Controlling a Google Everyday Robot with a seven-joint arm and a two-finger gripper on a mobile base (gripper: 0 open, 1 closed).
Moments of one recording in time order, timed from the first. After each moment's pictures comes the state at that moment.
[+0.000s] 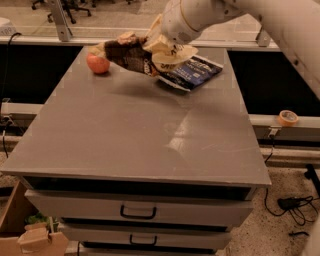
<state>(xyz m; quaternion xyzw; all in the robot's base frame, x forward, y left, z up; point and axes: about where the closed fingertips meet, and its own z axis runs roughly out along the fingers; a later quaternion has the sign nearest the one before) 0.686 0.017 0.982 -0.69 0.57 0.03 0.44</state>
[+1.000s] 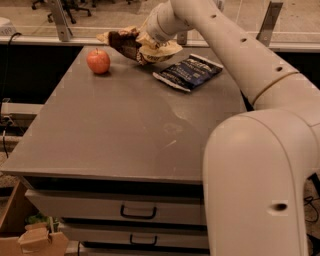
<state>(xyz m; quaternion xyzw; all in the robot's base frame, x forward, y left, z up) 0.849 0.042 0.936 -0.62 0.62 -0.03 0.48</state>
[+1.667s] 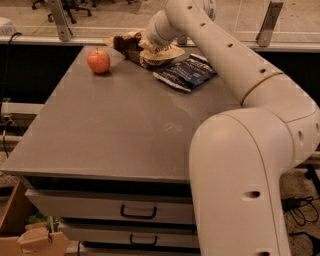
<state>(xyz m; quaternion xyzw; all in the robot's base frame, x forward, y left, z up) 0.879 0.040 0.907 -0.59 0.65 -0.04 0.47</state>
